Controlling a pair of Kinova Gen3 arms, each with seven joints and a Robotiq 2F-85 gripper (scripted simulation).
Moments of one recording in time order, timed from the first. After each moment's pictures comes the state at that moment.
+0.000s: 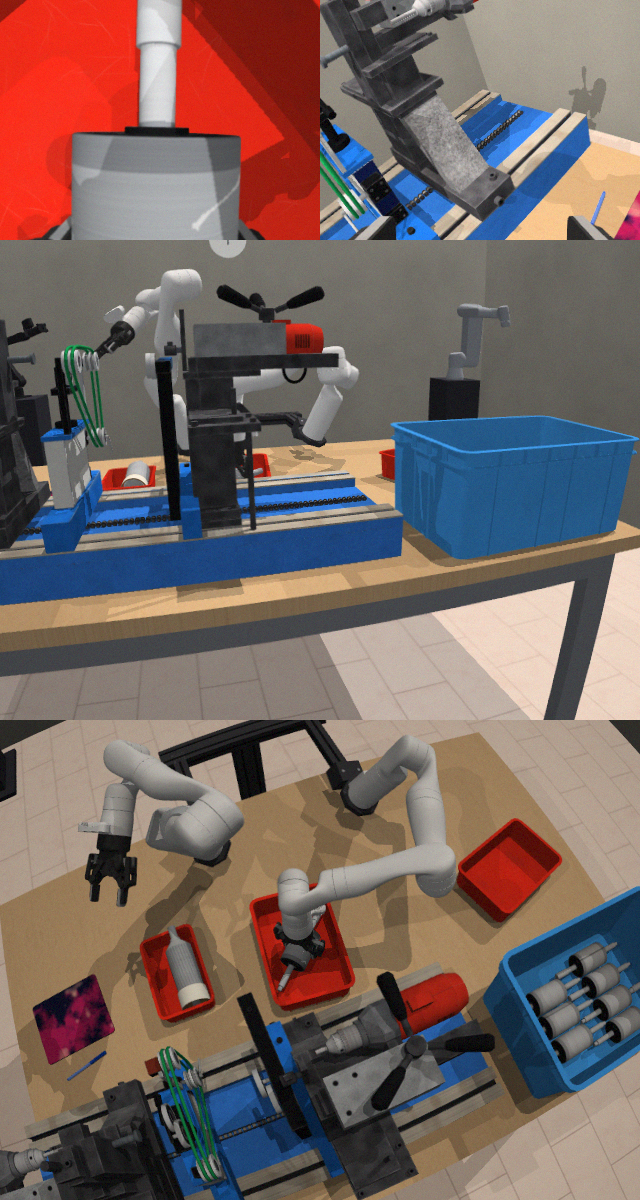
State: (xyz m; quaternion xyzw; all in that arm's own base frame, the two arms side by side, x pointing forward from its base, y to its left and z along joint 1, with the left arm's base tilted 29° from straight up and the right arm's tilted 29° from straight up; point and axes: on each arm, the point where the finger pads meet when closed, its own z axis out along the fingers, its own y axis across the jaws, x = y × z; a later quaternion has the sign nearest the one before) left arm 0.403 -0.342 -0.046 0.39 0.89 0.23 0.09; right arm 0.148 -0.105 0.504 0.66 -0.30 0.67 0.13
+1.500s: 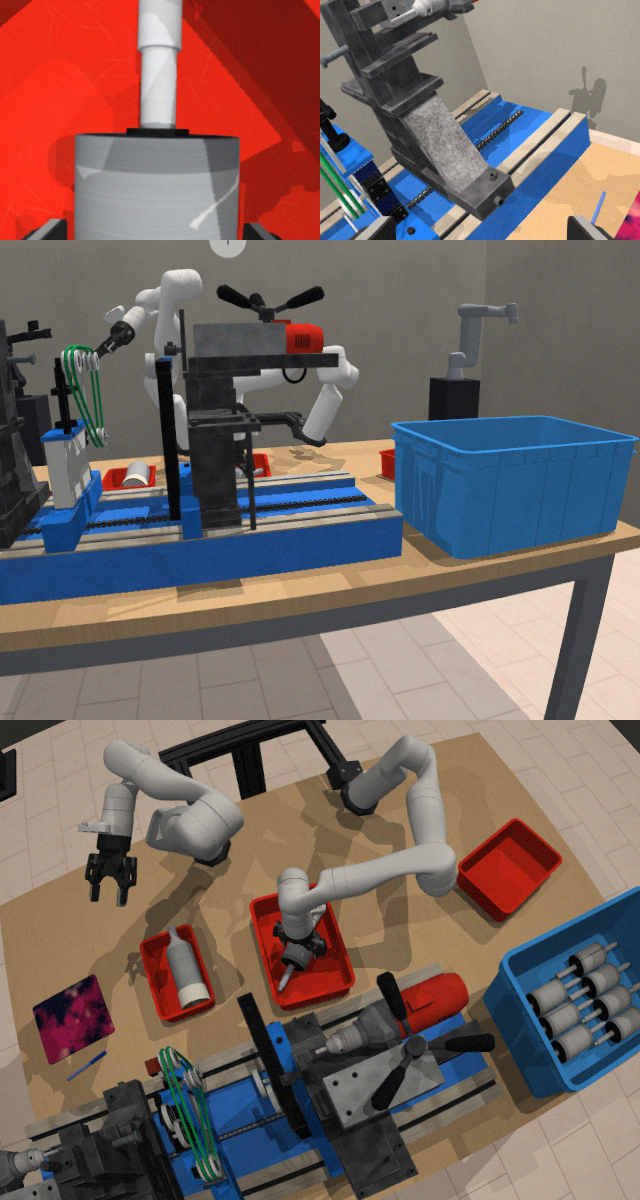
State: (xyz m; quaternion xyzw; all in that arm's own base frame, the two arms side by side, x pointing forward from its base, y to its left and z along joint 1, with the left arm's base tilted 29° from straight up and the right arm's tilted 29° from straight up) left arm 0.401 -0.342 -0.043 0.39 0.89 0.23 0.09; right arm 0.148 -0.105 0.504 0.66 -0.30 0.67 0.13
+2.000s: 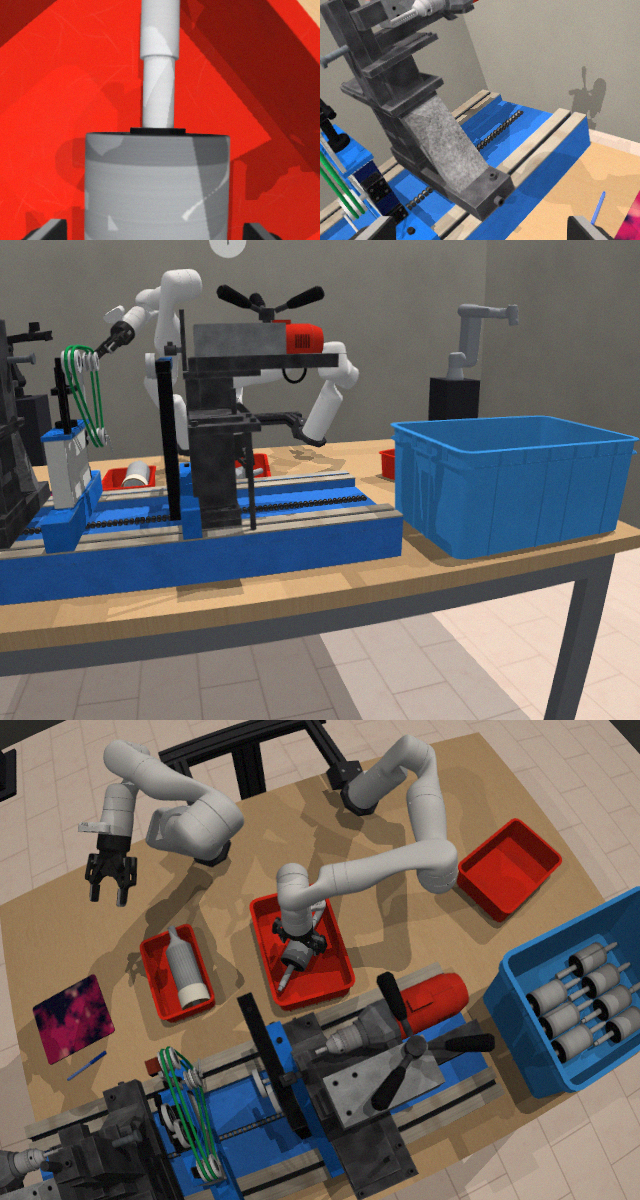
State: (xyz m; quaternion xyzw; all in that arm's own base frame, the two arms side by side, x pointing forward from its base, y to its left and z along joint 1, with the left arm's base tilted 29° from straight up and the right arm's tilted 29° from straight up) left arm 0.395 -0.349 -0.027 0.39 0.89 0.23 0.09; right arm 0.148 -0.105 0.504 0.66 -0.30 0.67 0.13
